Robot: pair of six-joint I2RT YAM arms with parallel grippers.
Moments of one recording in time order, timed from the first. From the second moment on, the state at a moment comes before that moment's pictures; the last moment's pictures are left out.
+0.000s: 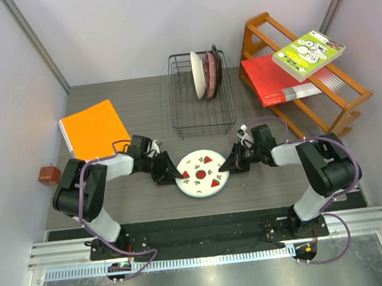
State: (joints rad) left arm -0.34 1.65 0.69 -0.17 0.69 -0.74; right arm 0.29 1.63 0.55 0.20 -0.81 0.75
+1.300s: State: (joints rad) left arm -0.12 0.95 0.88 -0.63 0.19 -0.19; right arm 0.52 1.89 2.04 -0.77 -0.38 0.15
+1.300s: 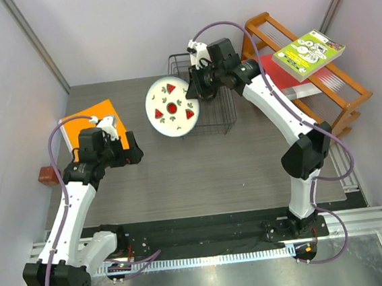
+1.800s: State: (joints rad) left arm -0.11 0.86 0.83 -0.64 0.20 -0.21; right arm 0.53 2.17 2.40 -0.76 0.10 0.13
